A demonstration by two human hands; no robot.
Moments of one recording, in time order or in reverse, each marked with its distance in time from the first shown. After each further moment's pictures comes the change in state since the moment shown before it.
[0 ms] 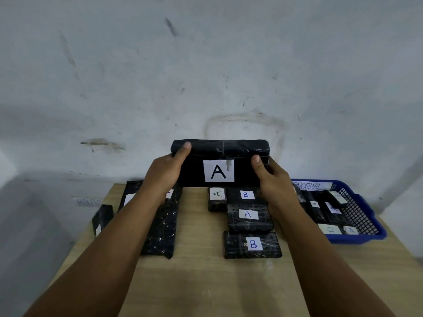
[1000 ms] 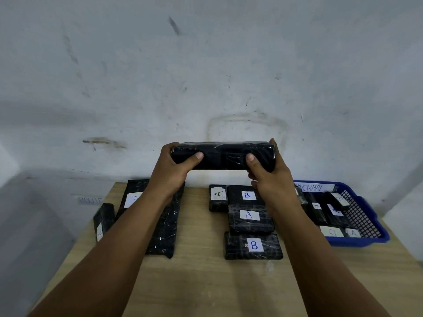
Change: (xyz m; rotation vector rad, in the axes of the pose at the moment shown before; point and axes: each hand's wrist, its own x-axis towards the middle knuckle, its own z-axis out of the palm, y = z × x) left_hand -0.003 -0.001 0.009 -0.145 0.041 0.127; right_hand -0.009 -0.018 0.012 0.022 0.029 -0.036
